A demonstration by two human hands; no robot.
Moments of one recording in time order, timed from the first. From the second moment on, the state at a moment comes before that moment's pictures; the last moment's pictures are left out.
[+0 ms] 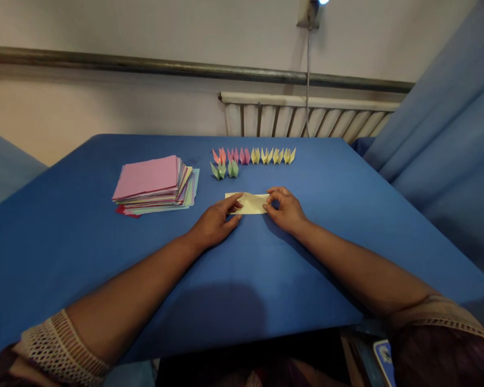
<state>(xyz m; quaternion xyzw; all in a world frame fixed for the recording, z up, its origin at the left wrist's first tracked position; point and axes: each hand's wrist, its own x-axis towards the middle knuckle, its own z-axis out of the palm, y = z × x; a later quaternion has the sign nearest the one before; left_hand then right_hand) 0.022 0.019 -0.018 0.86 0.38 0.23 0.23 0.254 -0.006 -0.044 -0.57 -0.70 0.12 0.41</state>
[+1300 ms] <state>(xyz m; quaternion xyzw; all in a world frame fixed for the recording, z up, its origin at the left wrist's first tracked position) 0.011 0.039 -0.026 0.88 0.41 0.23 0.11 0.288 0.004 -0.038 -0.48 -0.81 0.22 0.26</state>
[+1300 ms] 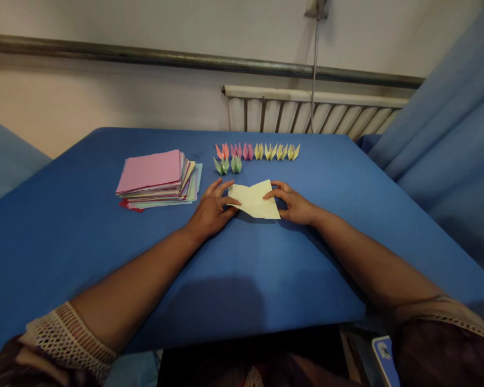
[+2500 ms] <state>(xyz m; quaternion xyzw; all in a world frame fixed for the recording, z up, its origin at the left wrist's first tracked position) 0.029 0.017 -0.017 0.96 0.26 0.05 0.11 0.254 -0.001 -0.034 -0.65 -0.72 0.03 0.25</state>
